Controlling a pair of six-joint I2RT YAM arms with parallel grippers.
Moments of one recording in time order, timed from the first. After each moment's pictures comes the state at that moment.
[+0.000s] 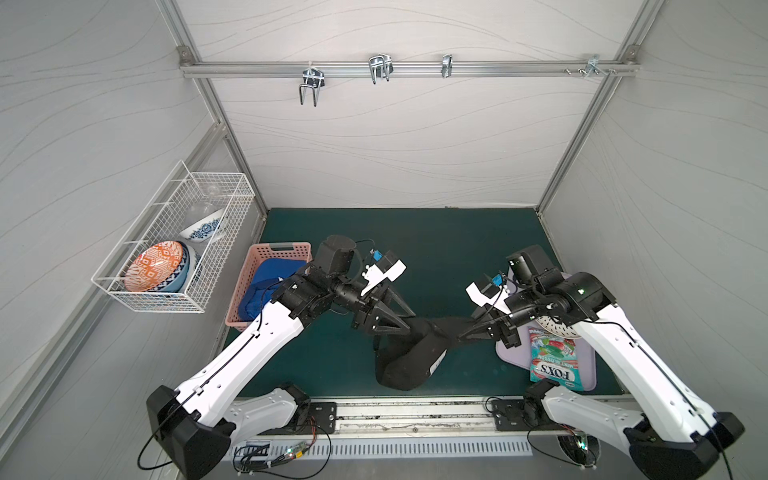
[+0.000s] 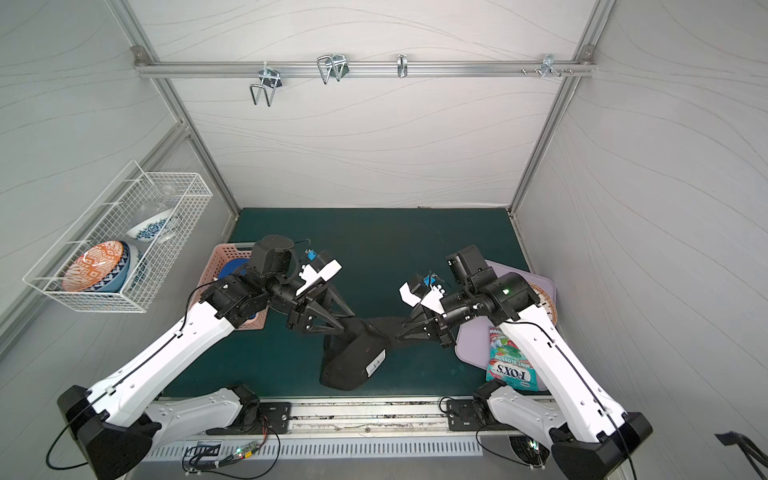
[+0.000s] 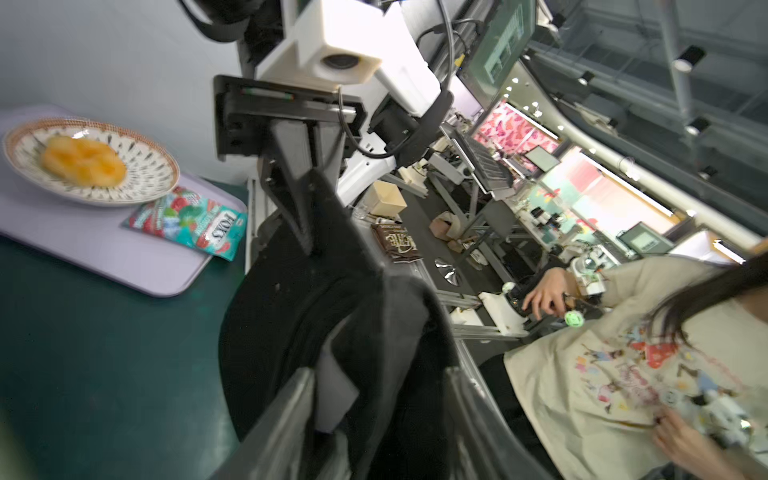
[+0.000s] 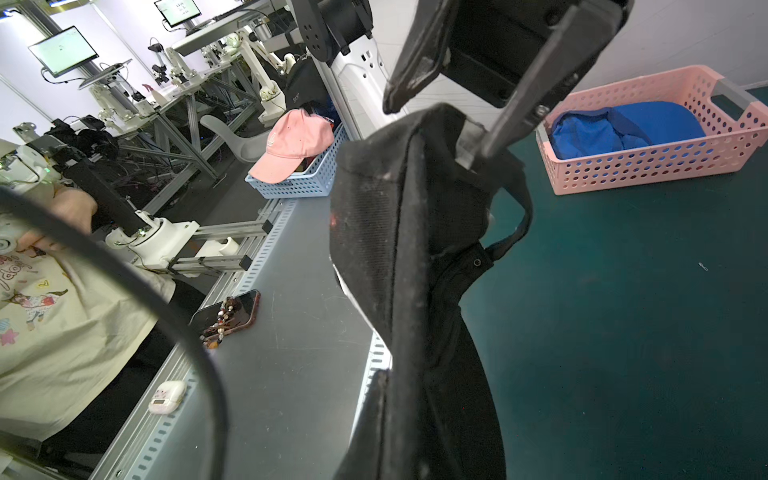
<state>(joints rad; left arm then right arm) -0.59 1.13 1.12 -0.58 1.42 -0.04 0.55 1.05 1.23 -1.26 -1.17 -0.78</state>
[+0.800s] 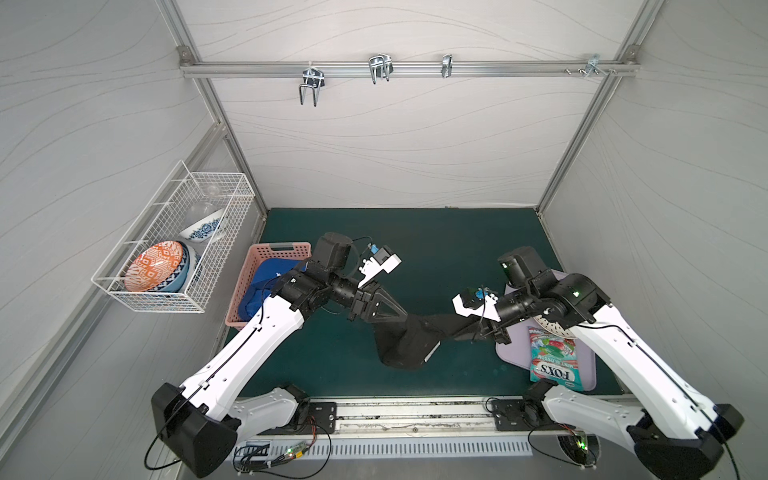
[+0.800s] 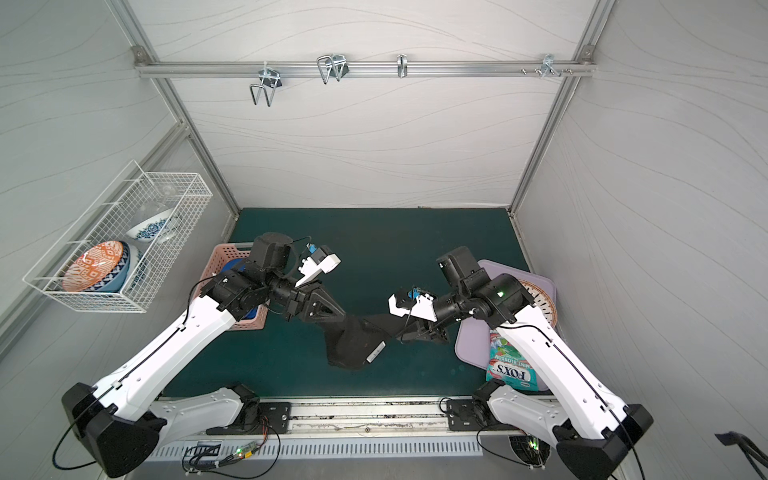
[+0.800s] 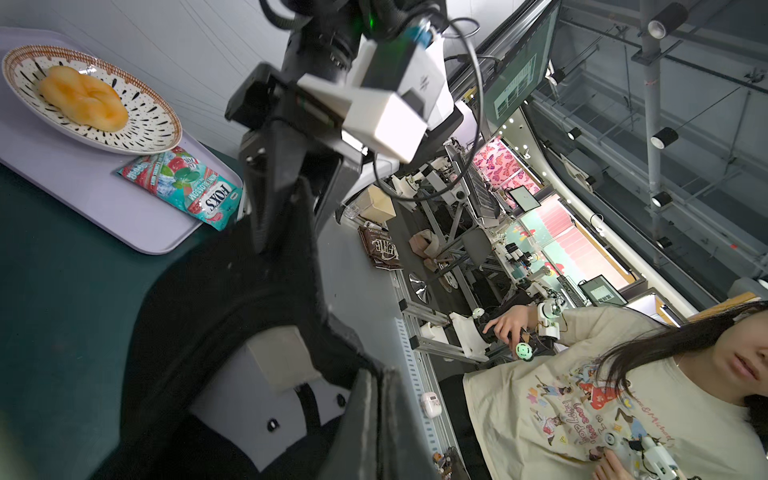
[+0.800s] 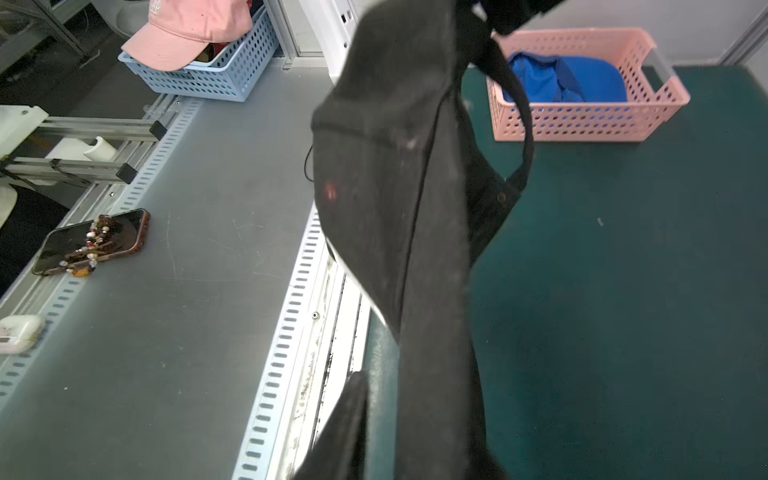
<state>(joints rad) -0.50 1.16 1.16 -0.66 1.44 -0.11 0.65 1.04 1.18 -1.15 -0.85 -0.79</state>
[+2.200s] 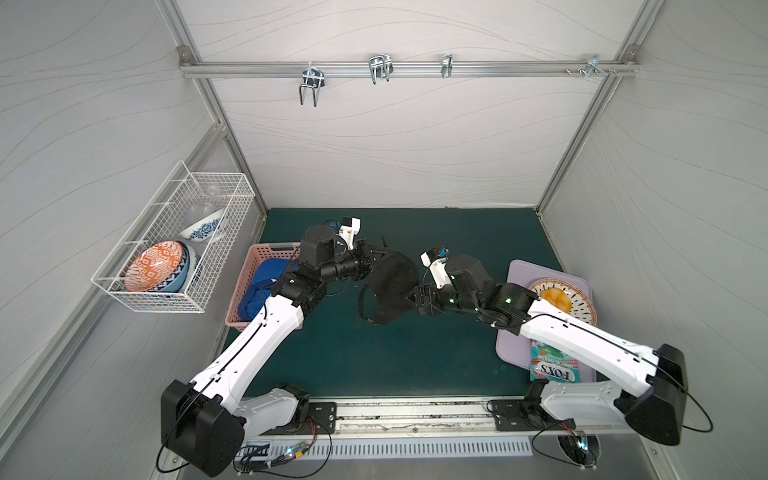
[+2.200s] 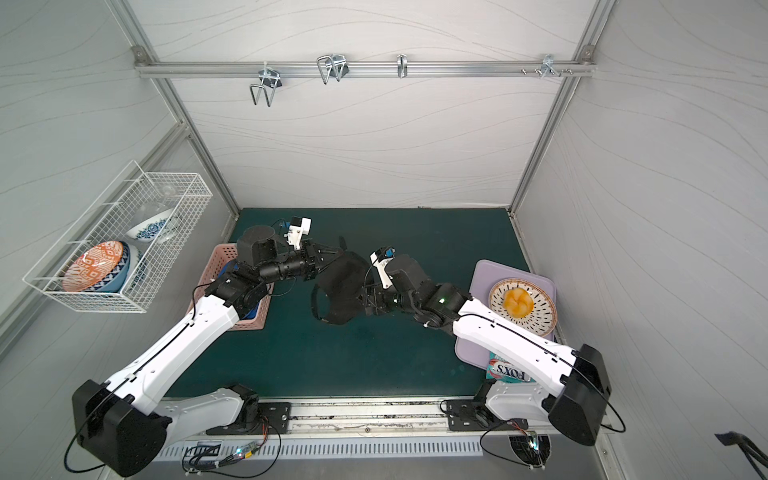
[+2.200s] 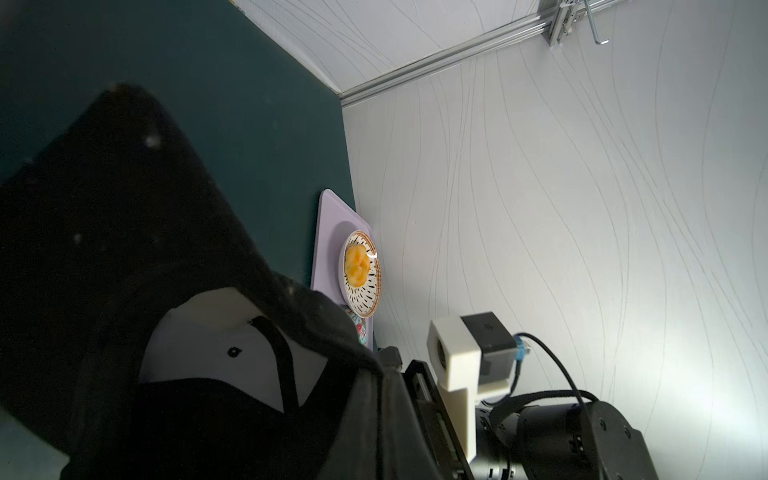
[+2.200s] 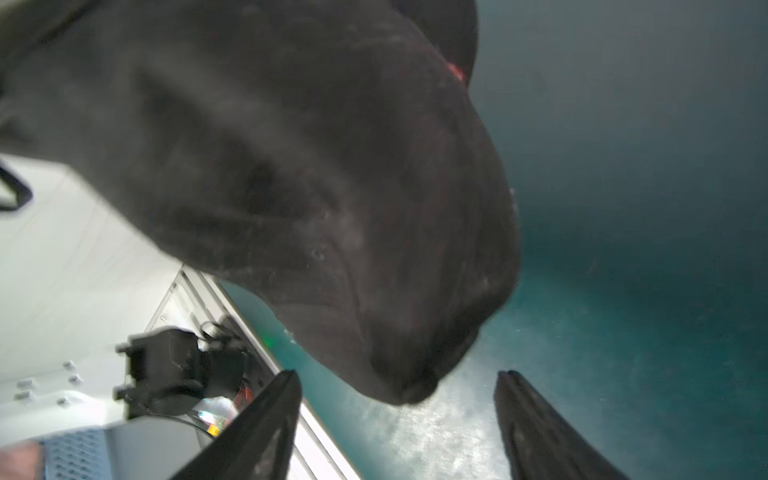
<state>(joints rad) -0.39 1.16 1.01 -0.16 0.64 -1.06 0.94 1.26 1.08 -0.45 -0.11 0.50</state>
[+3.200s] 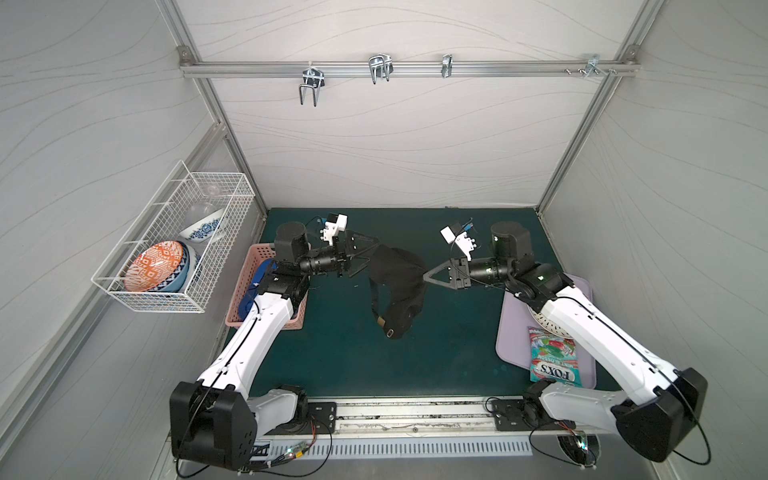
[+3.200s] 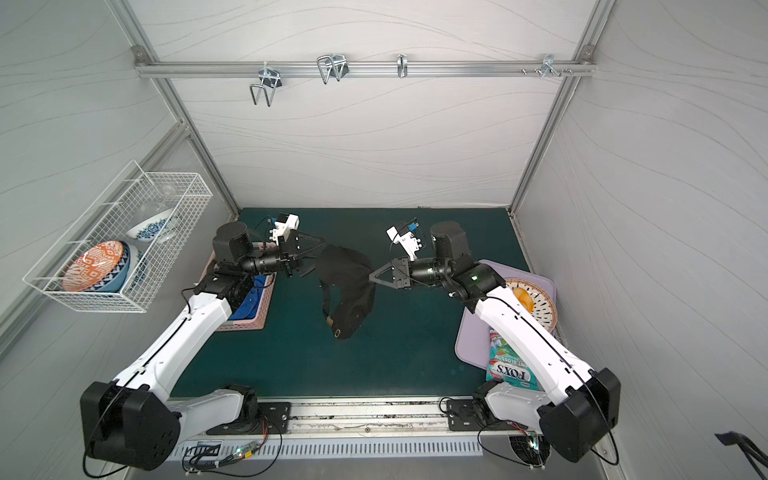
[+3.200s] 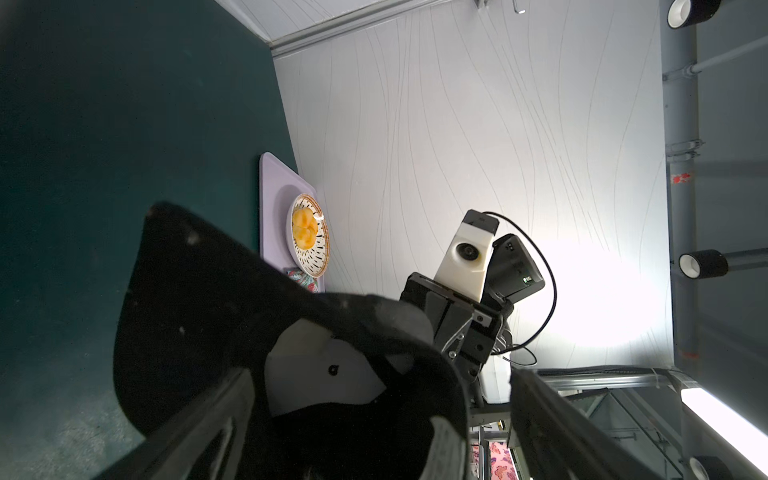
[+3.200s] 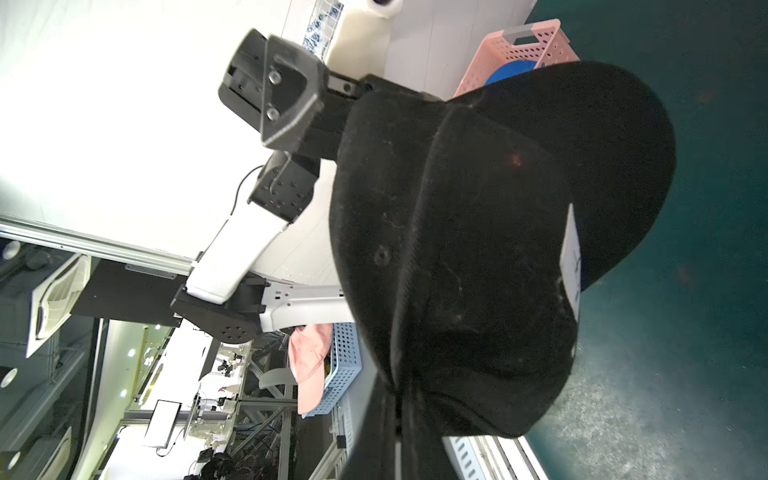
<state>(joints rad) -0.14 1.17 0.93 0.07 1.12 -1.14 0.58 1.19 1.16 -0.39 -0.95 0.67</state>
